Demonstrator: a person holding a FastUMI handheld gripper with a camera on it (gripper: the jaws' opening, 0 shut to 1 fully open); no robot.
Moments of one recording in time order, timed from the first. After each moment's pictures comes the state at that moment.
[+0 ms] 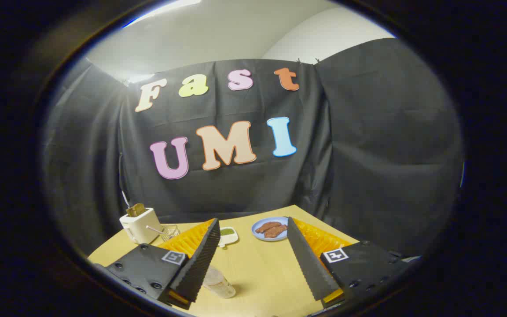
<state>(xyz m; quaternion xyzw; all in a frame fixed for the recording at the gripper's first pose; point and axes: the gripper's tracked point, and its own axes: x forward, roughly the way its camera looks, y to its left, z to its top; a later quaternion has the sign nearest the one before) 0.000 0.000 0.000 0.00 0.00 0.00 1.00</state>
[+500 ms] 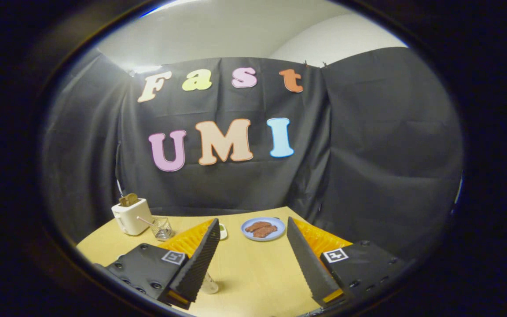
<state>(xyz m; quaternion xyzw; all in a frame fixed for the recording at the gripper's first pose) -0.001 -0.021 0.003 -0.03 0.01 0.00 1.00</state>
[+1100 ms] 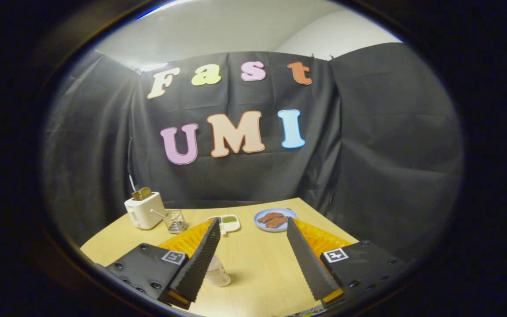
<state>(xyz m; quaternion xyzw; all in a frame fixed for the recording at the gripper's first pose) -0.014 0.008 -0.015 -0.04 0.03 0.04 1.00</state>
